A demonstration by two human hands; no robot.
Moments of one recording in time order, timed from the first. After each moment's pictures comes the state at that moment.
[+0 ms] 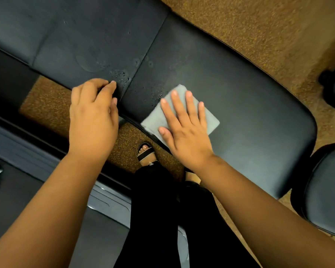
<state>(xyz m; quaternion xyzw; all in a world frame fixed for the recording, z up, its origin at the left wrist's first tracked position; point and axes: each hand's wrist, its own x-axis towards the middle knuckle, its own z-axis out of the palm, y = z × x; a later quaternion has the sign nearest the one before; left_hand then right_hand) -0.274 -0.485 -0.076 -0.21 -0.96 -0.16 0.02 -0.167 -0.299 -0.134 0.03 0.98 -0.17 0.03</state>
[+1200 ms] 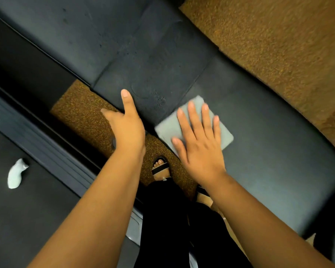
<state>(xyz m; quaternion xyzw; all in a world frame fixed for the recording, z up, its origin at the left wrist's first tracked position) -0.322 -0.471 -0.101 0.36 -0.70 -0.61 -0.05 -0.215 -0.330 -0.121 0.01 0.99 -0.17 0.02</state>
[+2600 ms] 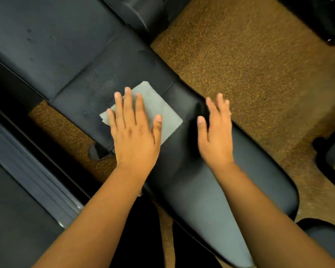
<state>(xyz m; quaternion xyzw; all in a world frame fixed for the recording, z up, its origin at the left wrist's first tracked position) -0.292 -0.366 -0.077 -0.05 -0.99 -0.12 0.04 -0.262 -0.188 -0.110 0.14 0.92 -0.36 -0.04</state>
